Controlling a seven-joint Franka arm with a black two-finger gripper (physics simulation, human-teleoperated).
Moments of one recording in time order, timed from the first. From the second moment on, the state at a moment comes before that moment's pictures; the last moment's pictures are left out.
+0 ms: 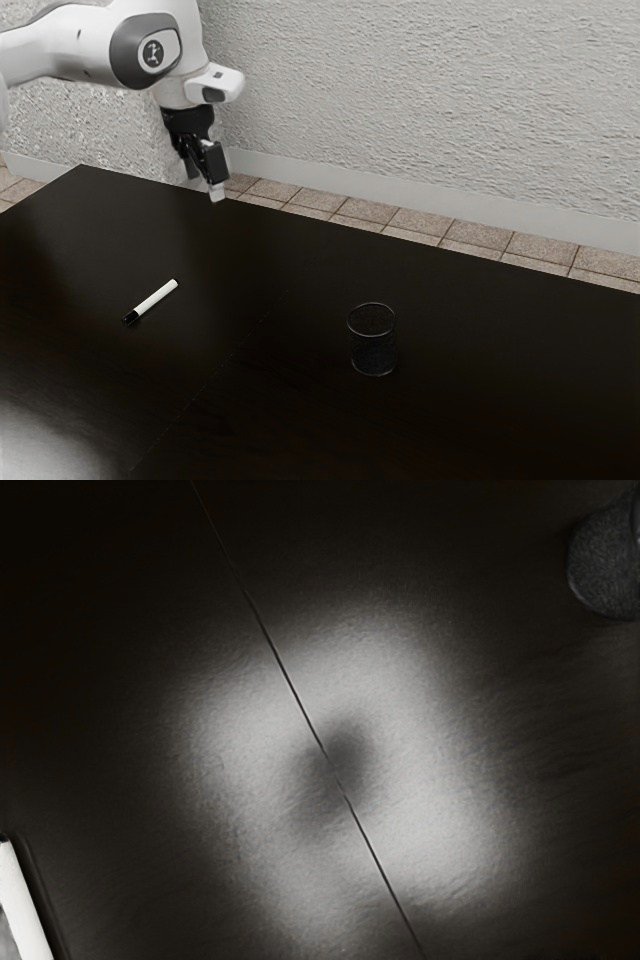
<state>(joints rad) 0.01 0.12 -0.01 -1.59 0.02 1.71 0.46</state>
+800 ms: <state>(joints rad) 0.21 0.37 0.01 -1.57 0.10 1.88 0.28</state>
